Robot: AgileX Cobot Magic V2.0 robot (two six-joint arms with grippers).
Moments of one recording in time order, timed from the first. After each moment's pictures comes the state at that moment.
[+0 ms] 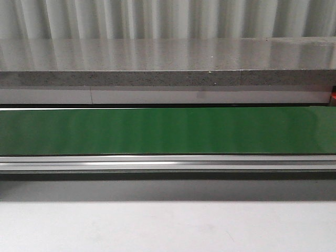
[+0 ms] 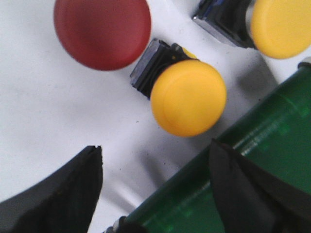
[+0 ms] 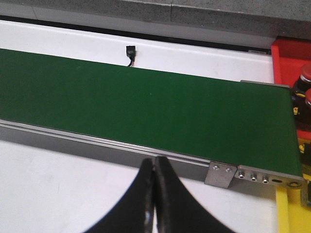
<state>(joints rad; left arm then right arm) 0.46 1.84 -1.34 -0.25 1.07 -0.31 -0.01 0.35 -0.56 0.27 0.77 -0.19</state>
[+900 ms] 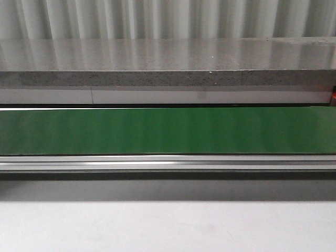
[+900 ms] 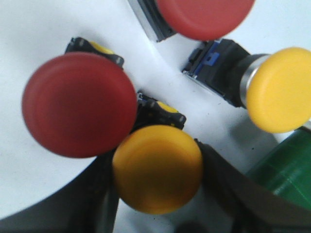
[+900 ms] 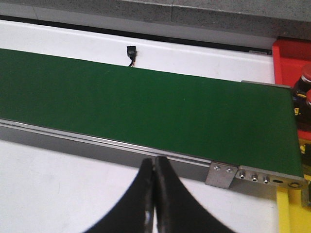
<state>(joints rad) 0.46 1.91 -1.35 -0.29 0.93 -0.28 -0.01 0.35 -0.56 0.27 0.77 -0.19</state>
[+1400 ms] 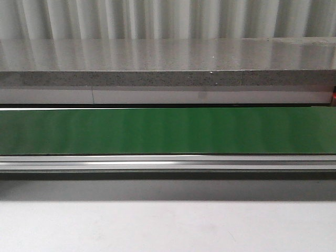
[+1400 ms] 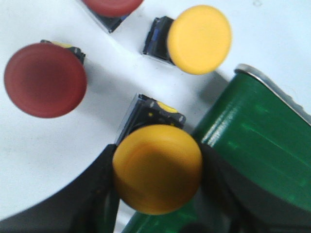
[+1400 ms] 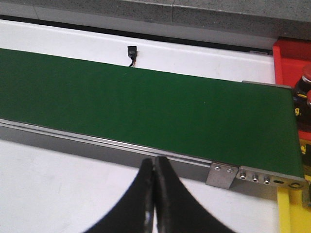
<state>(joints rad) 0.42 1.77 -1.35 -0.26 0.99 -0.09 -0.01 0.35 -0.56 0.27 0.77 -0.19</state>
